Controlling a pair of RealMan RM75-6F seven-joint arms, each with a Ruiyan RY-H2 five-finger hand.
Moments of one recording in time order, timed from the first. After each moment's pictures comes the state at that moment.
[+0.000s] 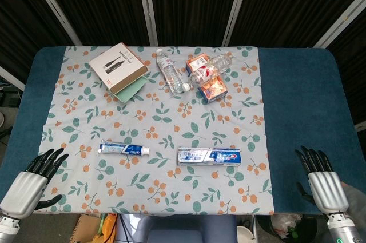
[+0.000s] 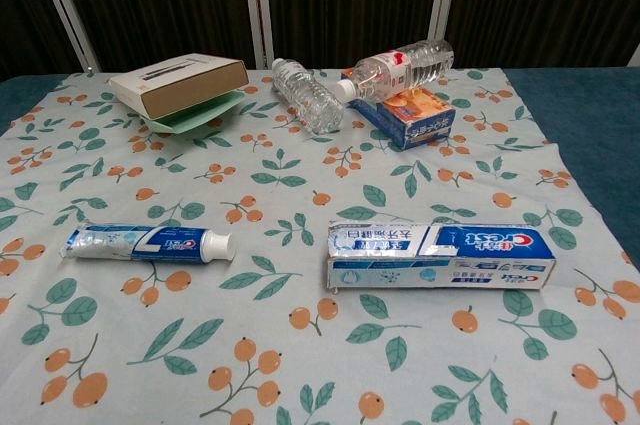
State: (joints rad) left arm -0.06 -1.05 0.12 -1.75 1.79 1.49 0.15; right arm 0.06 -1.10 -0.05 -1.69 -1.60 1.42 -0.13
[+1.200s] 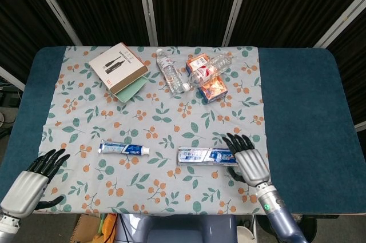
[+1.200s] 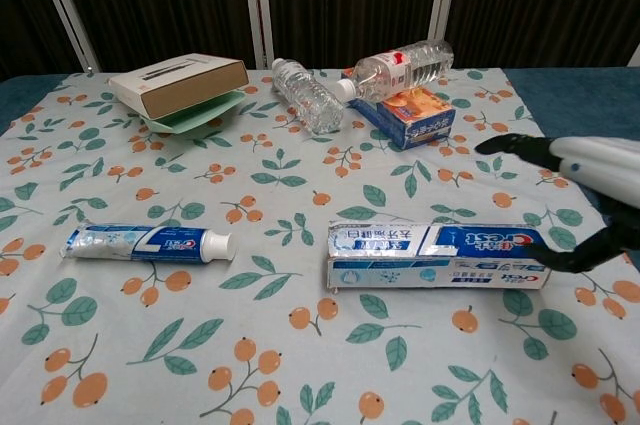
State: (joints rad) left arm -0.08 -1.01 0.13 -1.79 1.77 1.44 0.12; right arm 0.36 -1.43 0.13 -1.91 -1.24 1.08 -0.54
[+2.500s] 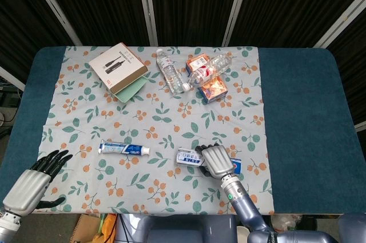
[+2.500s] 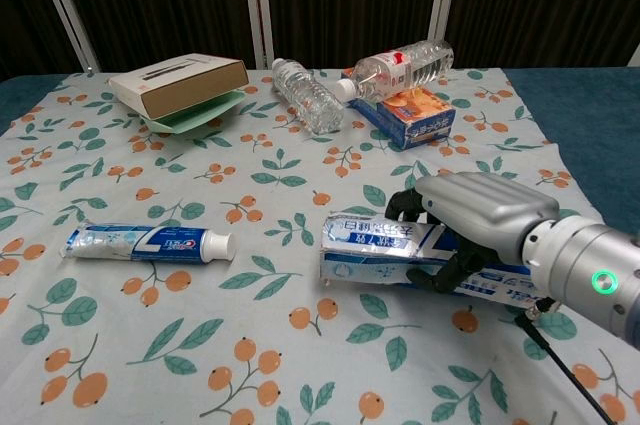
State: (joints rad) left arm -0.12 -0.97 0.14 -1.83 1.74 1.36 0.07; right arm 0.55 -1.69 0.14 -1.73 -1.07 1.09 -0.68
